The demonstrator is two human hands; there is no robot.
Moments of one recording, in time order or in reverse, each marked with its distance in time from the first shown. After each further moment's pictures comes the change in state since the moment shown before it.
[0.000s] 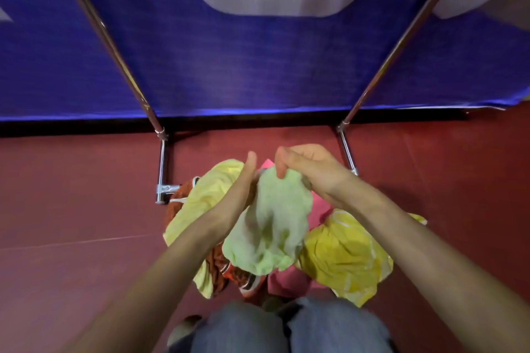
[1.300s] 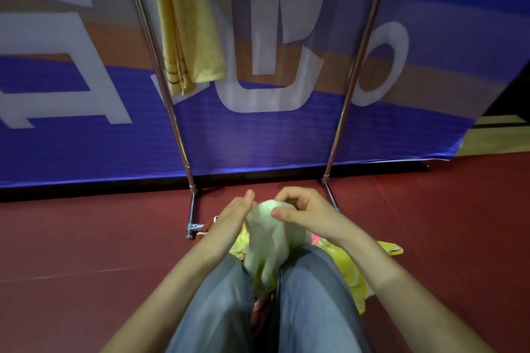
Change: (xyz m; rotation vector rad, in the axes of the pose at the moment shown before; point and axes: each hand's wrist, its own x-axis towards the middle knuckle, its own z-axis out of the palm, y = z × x) left_hand -0.202 0.026 0.069 0.396 0.342 0.253; right_hand -0.215 -0.076 0.058 -0.173 -0.010 -0.358
